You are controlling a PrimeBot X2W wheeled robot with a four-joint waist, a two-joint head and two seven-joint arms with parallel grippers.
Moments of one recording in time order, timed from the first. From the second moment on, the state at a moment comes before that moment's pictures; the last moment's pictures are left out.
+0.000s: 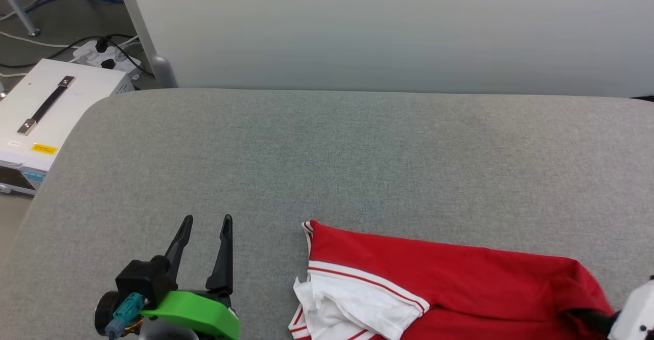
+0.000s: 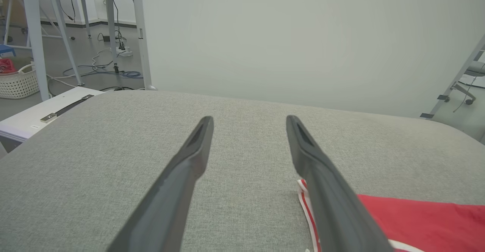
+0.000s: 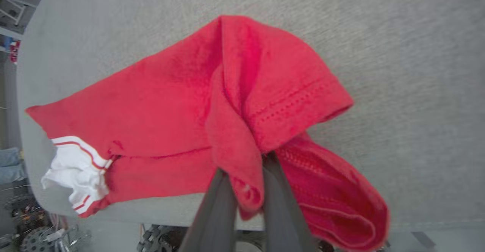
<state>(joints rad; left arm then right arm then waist) 0.01 0.31 -0.32 0.03 -0.50 0.12 -0.26 0.00 -0.20 -0.37 0.15 0.67 0.13 0.95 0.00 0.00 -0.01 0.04</state>
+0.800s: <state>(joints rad) -0.03 0.32 -0.35 0.03 -0.50 0.11 -0.24 -0.15 -0.05 0.15 0.19 1.29 0.13 0.84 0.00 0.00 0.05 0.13</state>
